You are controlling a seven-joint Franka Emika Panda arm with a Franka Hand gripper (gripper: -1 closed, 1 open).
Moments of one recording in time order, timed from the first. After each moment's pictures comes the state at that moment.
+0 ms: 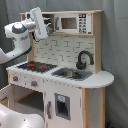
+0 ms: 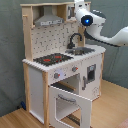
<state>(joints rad) -1.16 -1.03 1.09 -1.75 -0.55 2.53 0.27</state>
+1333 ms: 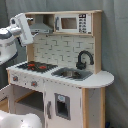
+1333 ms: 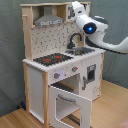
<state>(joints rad) -1.00 -1.10 1.10 -1.80 -0.55 2.47 0.24</state>
